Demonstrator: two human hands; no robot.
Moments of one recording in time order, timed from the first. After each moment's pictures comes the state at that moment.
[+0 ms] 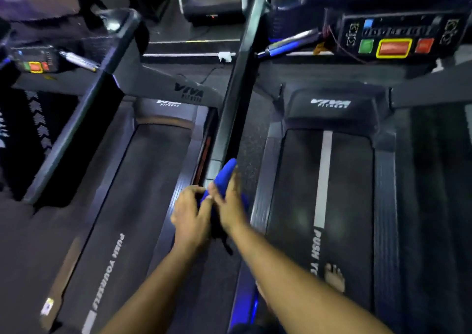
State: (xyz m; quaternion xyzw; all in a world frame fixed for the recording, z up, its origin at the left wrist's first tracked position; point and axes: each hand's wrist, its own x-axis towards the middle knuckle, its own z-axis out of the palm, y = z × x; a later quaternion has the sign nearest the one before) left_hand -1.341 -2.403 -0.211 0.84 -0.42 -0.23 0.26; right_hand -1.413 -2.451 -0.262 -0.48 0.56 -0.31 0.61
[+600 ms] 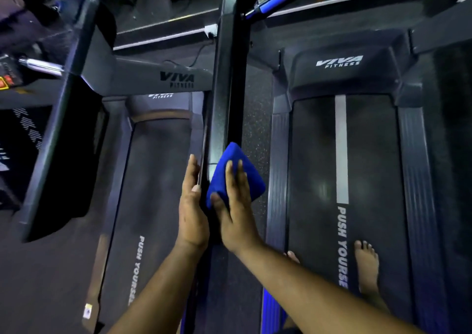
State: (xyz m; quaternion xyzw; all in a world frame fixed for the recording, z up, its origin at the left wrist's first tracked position) left_hand -1.312 -2.455 -0.245 0.68 -0.36 -0.43 0.47; right_hand -1.389 -2.445 -0.301 -0.54 0.48 -0.42 0.55
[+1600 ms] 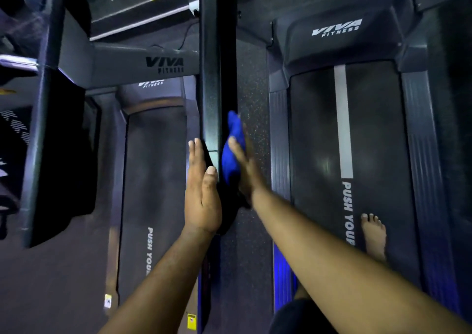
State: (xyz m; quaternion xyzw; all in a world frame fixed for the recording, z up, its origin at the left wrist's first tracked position) left_hand -1.310 -2.465 -0.258 0.72 -0.54 -0.31 0.31; right_hand -1.382 -2.527 -0.338 -0.31 0.47 -0.47 0.68
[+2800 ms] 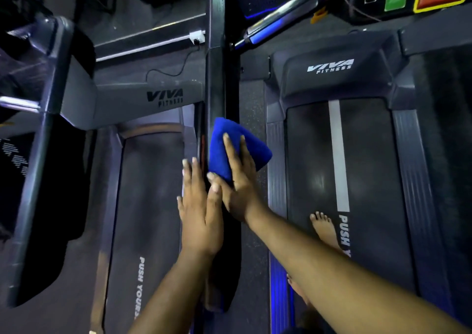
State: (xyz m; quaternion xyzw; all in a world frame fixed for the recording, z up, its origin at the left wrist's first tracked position) left_hand -1.314 -2.551 -0.229 0.77 -0.52 -0.30 0.22; right_hand -1.394 -2.604 -0.295 -0.54 0.50 -0.39 0.55
